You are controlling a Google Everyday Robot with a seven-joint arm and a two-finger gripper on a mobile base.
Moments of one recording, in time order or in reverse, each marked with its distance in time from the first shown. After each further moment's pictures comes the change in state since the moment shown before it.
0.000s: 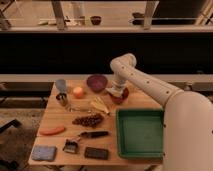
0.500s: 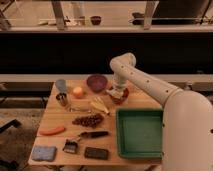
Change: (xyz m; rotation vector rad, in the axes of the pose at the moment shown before) arm 0.010 0.009 -0.001 -0.045 0.023 0.005
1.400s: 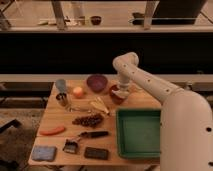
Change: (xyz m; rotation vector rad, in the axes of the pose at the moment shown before) arm 0.035 -0.011 0.004 -0.009 0.082 0.091
